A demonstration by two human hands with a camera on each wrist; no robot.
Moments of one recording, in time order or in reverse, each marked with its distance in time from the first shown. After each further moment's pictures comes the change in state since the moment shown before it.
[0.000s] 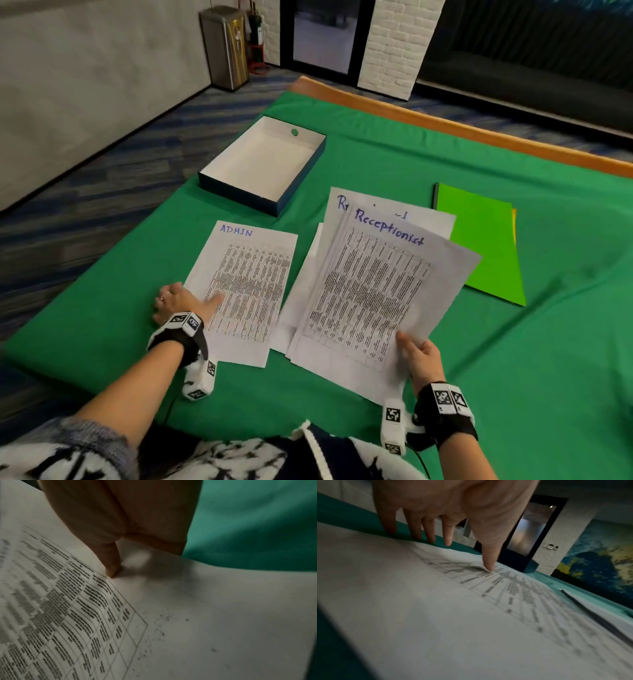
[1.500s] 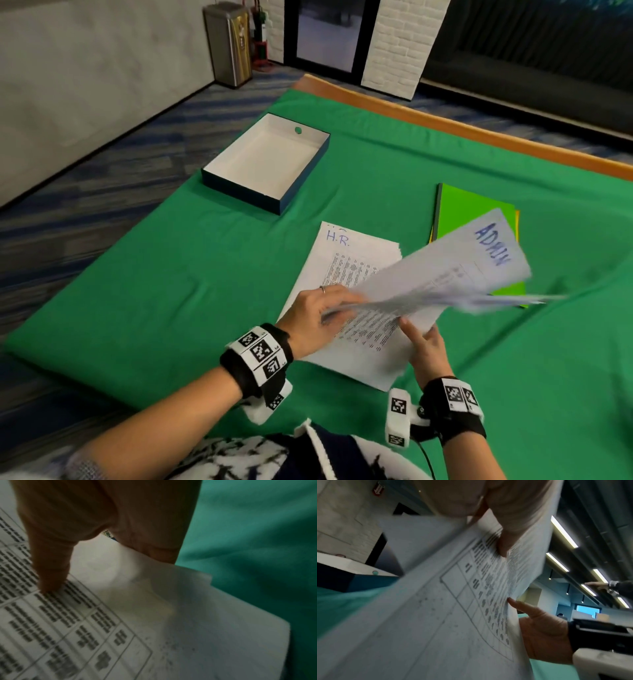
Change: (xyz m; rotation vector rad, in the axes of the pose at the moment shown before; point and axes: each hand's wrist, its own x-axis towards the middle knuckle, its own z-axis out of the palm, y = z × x) left_hand -0.162 0.104 -0.003 -0.752 -0.311 1.310; right_hand -0.009 -0.025 0.005 0.066 -0.045 0.004
